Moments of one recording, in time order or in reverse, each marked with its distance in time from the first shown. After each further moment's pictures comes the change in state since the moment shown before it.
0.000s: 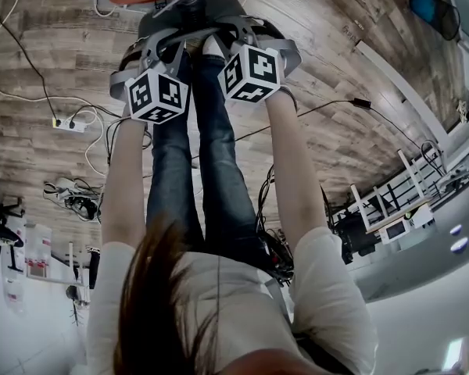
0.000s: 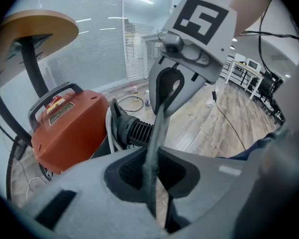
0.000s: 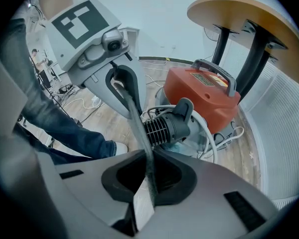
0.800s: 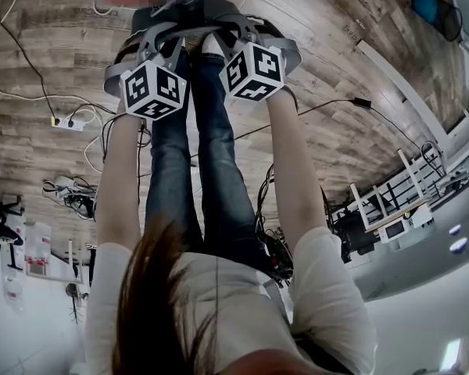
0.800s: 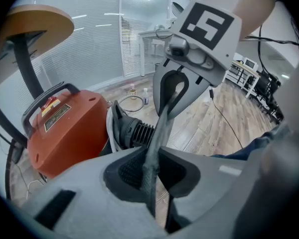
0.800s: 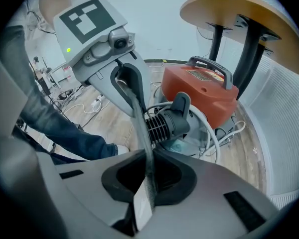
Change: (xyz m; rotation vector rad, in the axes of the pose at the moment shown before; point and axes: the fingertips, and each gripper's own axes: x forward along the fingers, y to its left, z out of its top) left arm 0.004 0.008 0.006 0.025 0.035 -0.042; right arm 0.002 -0.001 -0.005 0.053 -0.034 0.017
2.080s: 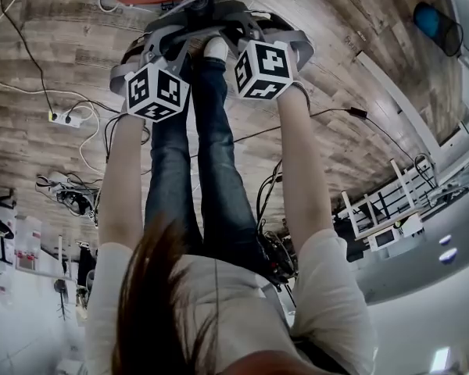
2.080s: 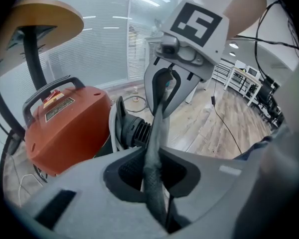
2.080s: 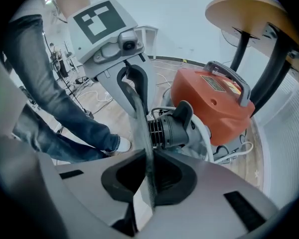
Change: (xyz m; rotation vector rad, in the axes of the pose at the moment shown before) left arm 0.004 0.003 -0.003 -0.075 -0.060 -0.001; right arm 0.003 -0.012 0.008 -0.233 0.040 0.103
